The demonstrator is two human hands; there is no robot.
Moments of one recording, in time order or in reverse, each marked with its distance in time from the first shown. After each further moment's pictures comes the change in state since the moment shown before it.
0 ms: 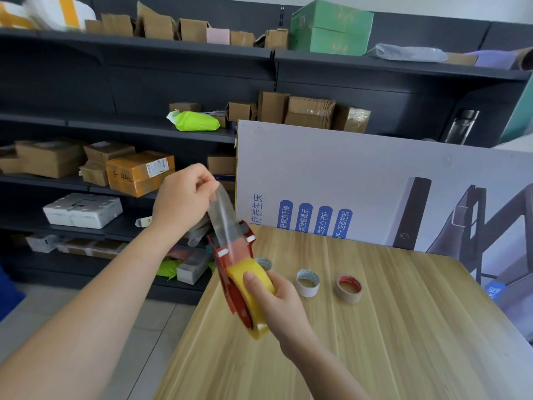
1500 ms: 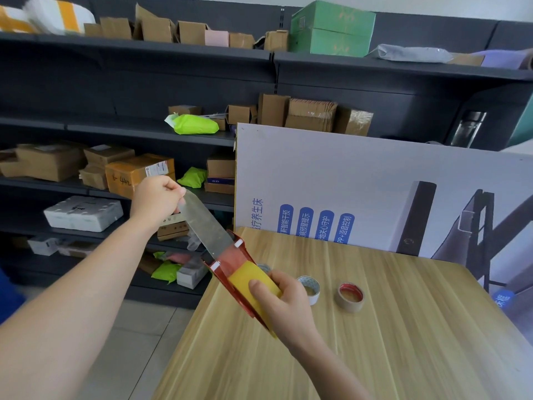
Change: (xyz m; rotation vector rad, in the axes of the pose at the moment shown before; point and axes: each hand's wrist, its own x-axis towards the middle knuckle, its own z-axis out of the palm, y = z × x) left_hand 0.040 -0.067 0.019 -0.054 0.048 -0.447; right_hand 0.021 -0.004 -0.020 -0.119 0.026 -0.191
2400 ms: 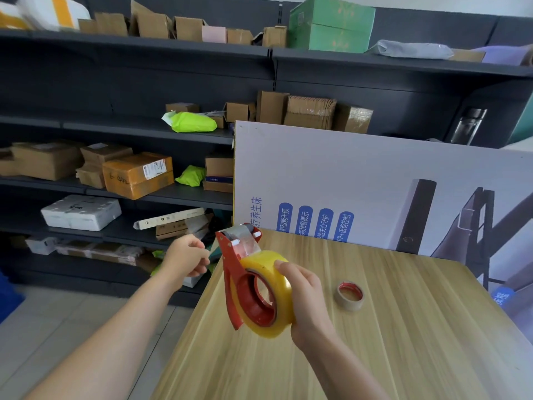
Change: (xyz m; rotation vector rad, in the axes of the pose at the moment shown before) left_hand -0.067 -0.046 0.060 -0.180 -0.380 -0.380; right_hand 0.012 -0.007 -0.019 0.376 0.121 0.230
